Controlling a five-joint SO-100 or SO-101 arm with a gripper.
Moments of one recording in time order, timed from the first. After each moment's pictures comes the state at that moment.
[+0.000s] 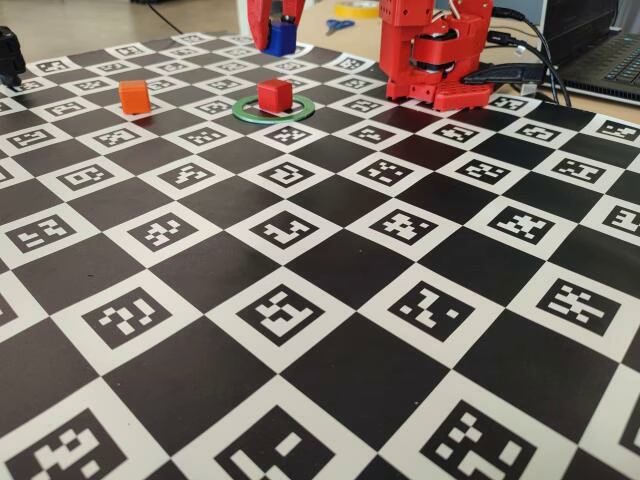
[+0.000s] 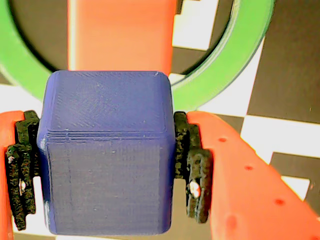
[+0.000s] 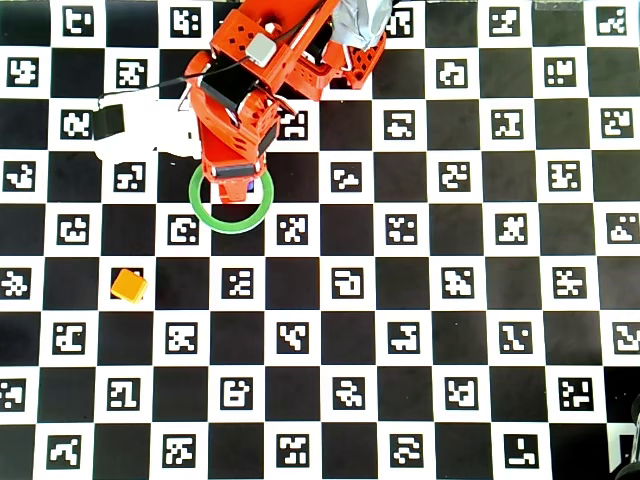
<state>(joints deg) 38.8 117.2 125.8 74.6 -45.9</state>
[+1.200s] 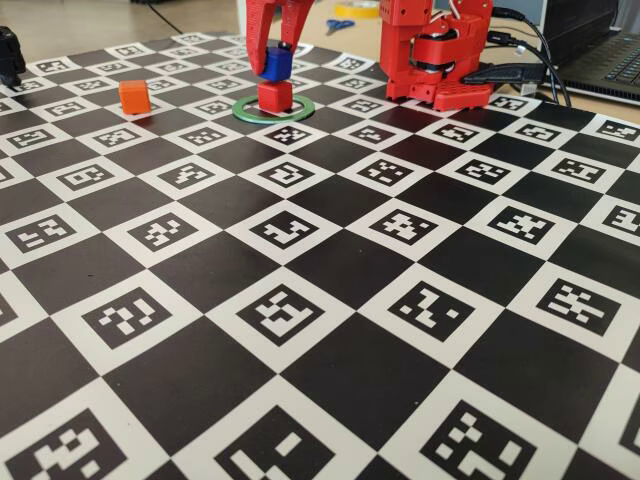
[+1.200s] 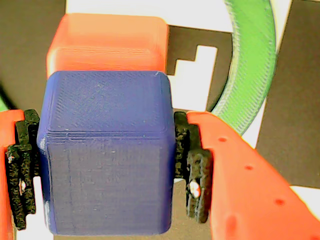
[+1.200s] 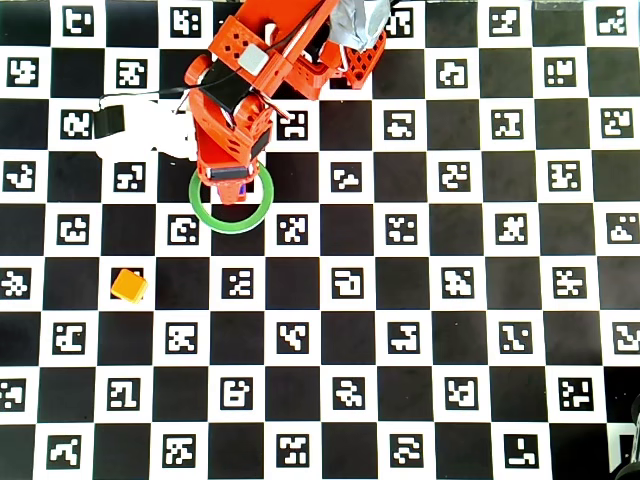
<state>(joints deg) 40.9 117.2 134.3 63.9 -46.8</state>
